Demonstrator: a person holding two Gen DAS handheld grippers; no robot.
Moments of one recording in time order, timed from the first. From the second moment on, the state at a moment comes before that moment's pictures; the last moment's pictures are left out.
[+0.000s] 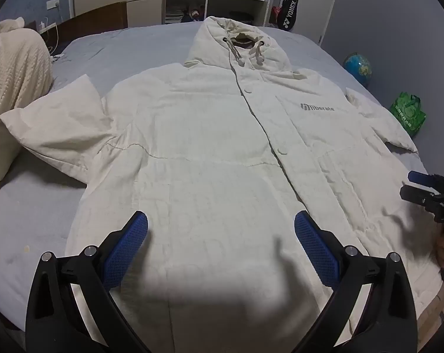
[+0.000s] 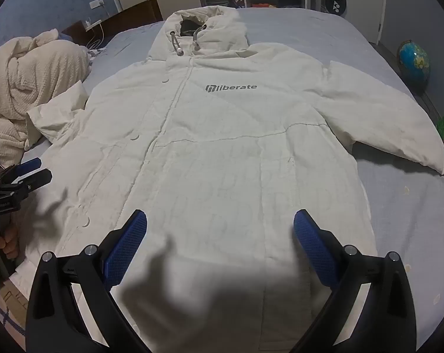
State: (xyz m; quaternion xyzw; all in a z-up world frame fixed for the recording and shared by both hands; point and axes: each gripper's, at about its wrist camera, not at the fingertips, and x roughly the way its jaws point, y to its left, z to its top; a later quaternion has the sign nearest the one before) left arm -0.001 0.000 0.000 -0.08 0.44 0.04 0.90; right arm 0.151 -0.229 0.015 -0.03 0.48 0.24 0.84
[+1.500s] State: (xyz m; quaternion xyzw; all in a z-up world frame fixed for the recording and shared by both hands) left arm 0.002 -0.003 -0.005 -0.07 0.45 0.05 0.89; right arm 0.154 -0.232 0.012 -0.02 0.49 0.24 0.84
